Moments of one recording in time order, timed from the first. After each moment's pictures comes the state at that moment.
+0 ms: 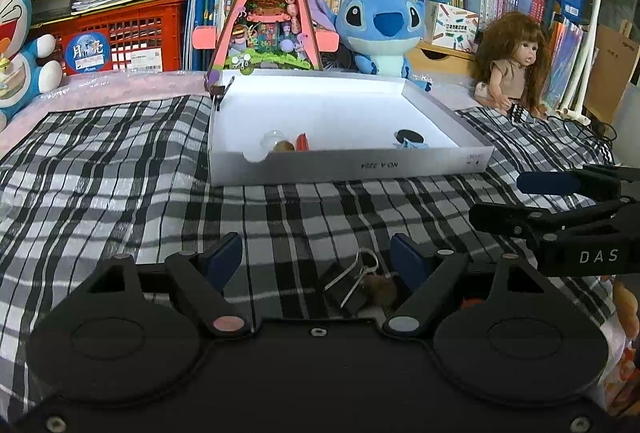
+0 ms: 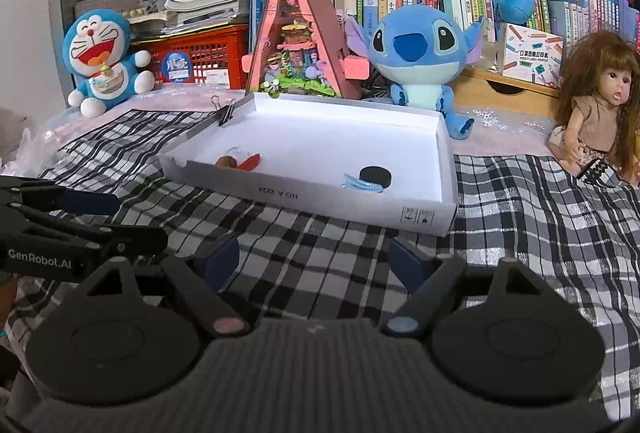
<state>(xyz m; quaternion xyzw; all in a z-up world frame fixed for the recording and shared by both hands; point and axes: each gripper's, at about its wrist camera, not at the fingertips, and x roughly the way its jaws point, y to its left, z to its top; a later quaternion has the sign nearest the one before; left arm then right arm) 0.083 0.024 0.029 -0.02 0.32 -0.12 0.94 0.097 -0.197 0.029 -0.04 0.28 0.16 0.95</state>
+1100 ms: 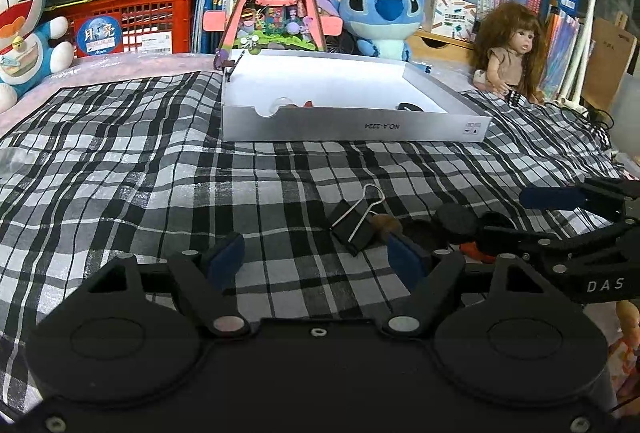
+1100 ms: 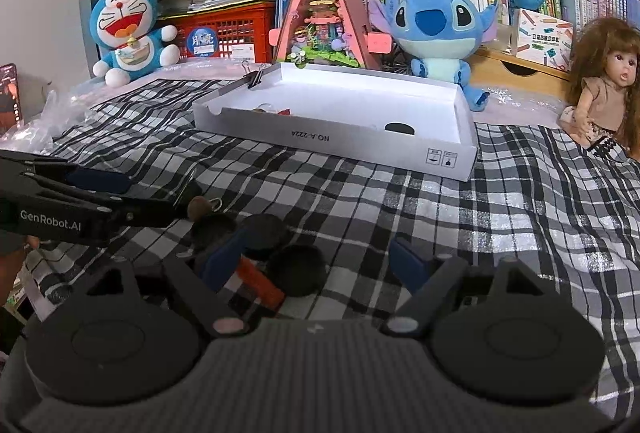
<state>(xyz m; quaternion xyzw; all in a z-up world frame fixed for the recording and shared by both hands) 0.049 0.032 0.007 -0.02 0.32 -0.12 0.94 0.057 -0.193 0.000 -0.05 0.28 0.18 0.94</state>
